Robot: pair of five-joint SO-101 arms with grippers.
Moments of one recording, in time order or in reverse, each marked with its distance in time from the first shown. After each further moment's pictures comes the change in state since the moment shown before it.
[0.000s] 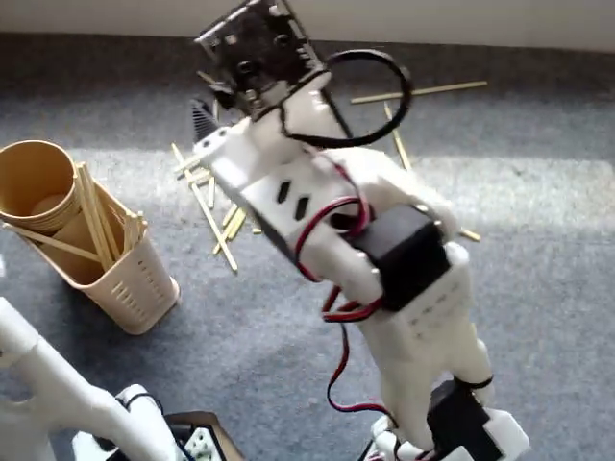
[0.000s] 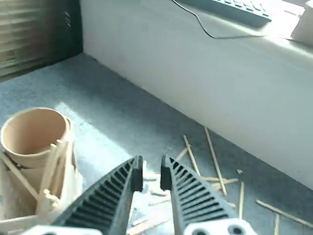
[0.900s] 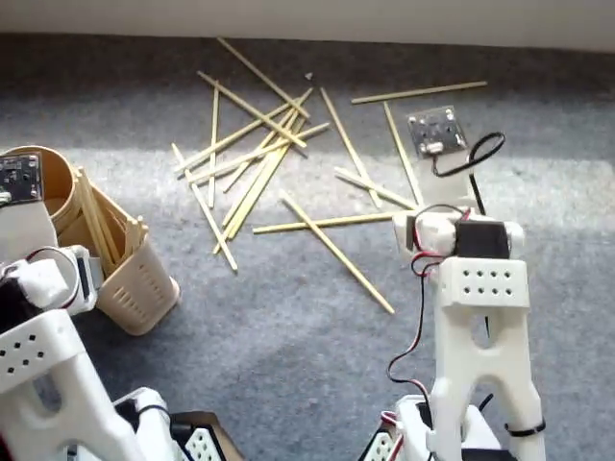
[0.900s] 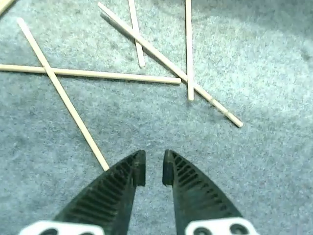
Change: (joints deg) left arm 11.4 -1.0 32.5 -5.7 0.7; right arm 35.8 -23.1 78.8 -16.8 8.4
